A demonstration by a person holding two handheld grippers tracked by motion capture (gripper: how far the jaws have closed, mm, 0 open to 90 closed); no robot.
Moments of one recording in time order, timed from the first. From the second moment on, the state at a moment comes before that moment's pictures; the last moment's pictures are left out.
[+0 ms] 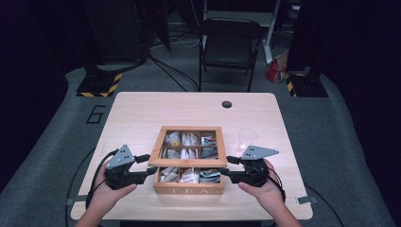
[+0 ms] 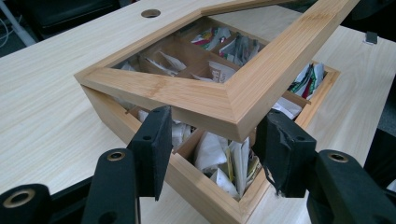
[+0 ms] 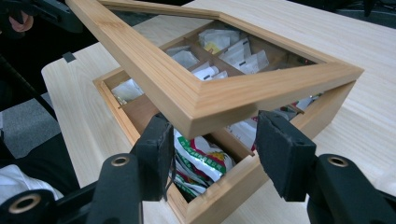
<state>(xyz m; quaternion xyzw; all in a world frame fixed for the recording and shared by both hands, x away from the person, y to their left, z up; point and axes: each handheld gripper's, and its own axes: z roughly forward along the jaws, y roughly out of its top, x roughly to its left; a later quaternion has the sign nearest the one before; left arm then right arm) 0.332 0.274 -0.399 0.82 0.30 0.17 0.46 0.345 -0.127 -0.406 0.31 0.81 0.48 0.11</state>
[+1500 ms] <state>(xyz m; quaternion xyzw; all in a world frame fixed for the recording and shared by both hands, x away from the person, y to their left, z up) 0.361 0.275 -0.359 0.81 0.28 0.17 0.48 0.376 -0.121 -0.371 0.30 0.81 0.49 0.15</state>
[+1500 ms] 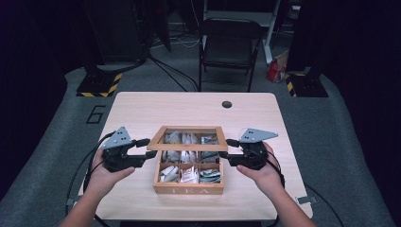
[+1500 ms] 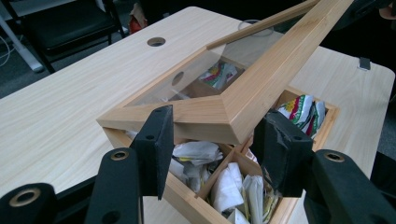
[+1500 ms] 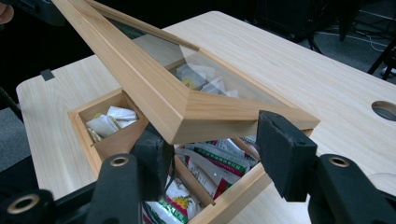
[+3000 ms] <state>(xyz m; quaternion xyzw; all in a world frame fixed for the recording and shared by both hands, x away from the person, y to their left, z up) 0.392 0.275 -0.330 0.81 0.29 0.17 0.48 0.414 -0.120 -0.359 0.31 0.80 0.49 0.17</state>
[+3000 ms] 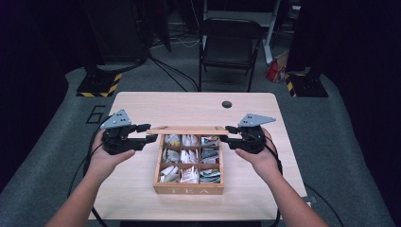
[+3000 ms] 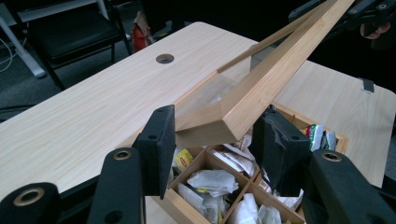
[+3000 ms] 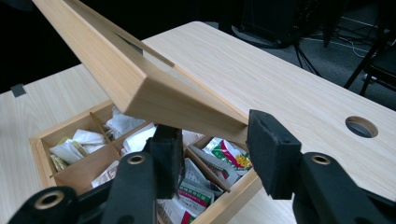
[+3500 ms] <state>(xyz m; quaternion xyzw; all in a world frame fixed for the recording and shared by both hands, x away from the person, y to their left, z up) 0.406 0.276 -0.335 0.81 0.29 0.18 0.48 0.425 -0.120 -0.353 0.31 0.80 0.49 0.17</state>
